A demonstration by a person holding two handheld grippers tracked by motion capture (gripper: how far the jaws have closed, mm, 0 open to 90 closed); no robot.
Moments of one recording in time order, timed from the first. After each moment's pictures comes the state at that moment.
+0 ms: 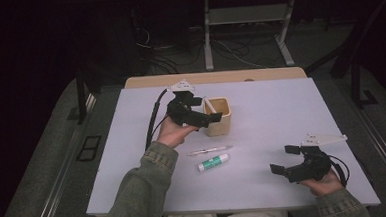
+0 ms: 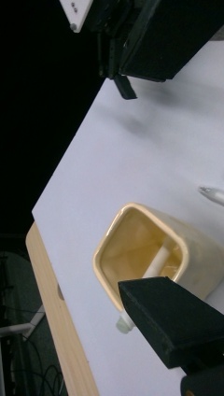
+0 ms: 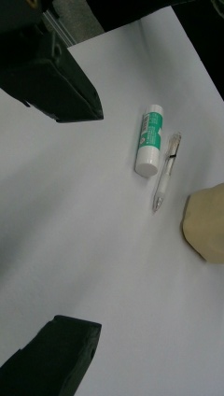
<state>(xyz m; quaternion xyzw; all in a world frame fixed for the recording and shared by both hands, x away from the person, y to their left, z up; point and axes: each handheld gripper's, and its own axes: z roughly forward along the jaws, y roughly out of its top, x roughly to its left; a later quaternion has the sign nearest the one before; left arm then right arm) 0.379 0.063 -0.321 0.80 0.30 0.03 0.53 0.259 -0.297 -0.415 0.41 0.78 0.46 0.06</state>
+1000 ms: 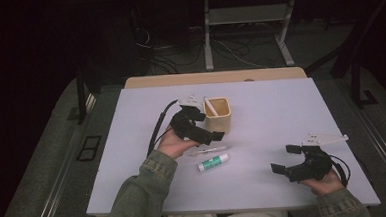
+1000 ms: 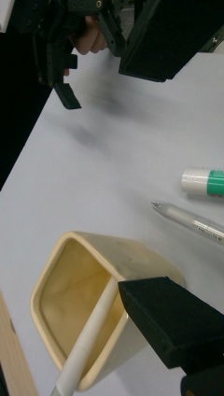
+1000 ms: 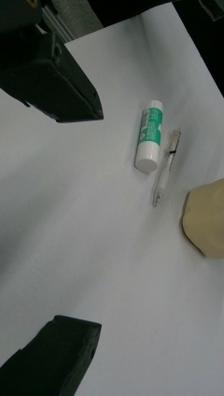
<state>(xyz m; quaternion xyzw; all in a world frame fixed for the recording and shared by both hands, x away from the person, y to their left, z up) 0.362 0.054 -0.344 0.85 0.26 0.00 0.46 0.259 -0.300 -0.416 0.41 0.78 0.46 0.07</state>
